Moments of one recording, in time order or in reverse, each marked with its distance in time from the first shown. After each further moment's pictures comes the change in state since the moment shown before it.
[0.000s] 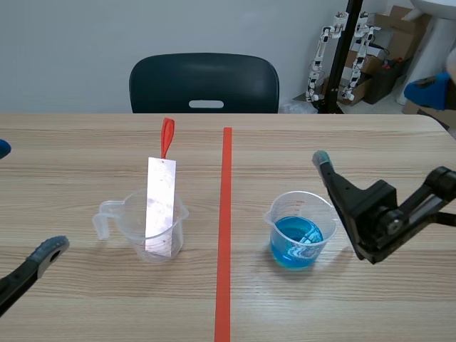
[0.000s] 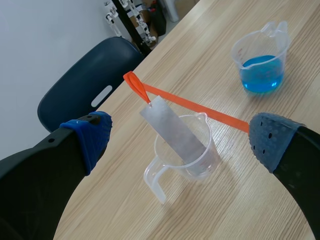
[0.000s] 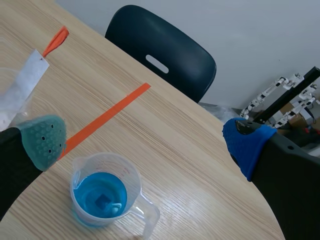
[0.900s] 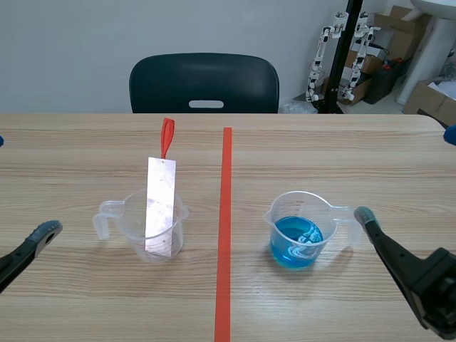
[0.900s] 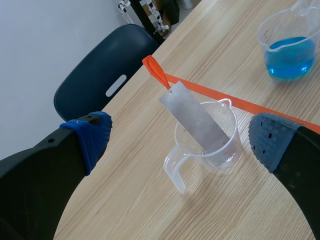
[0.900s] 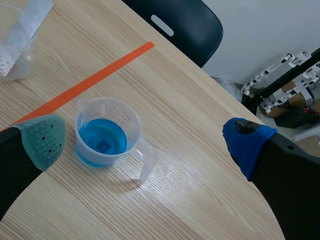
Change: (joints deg) left arm -4.6 0.0 0.0 -3.1 -0.1 -0.1 2.1; right arm -17.8 2.5 11.5 0.9 -0.9 0.0 3.7
